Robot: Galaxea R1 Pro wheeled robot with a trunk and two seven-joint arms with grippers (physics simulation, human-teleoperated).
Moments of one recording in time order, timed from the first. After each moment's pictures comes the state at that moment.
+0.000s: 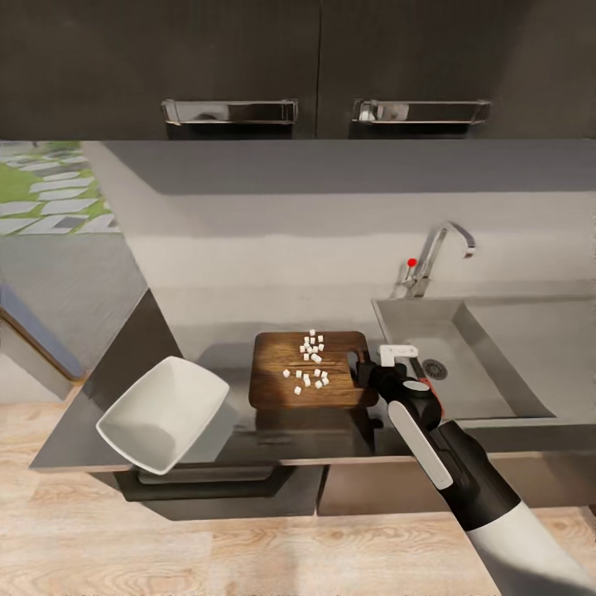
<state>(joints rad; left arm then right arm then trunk) 0.16 0.03 0.06 -0.62 0.04 -0.02 -0.01 -0.66 -0.12 0.42 -1.41 -0.55 0.64 -0.48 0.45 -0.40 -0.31</state>
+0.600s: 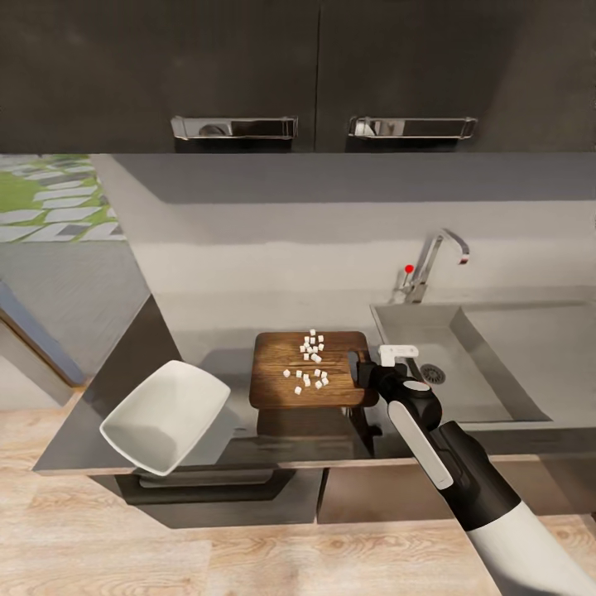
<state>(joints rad) 0.16 0.03 0.06 -0.62 0.04 -0.02 -0.01 -0.66 -0.12 0.42 -1.41 -0.55 0.64 -0.48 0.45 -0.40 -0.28</state>
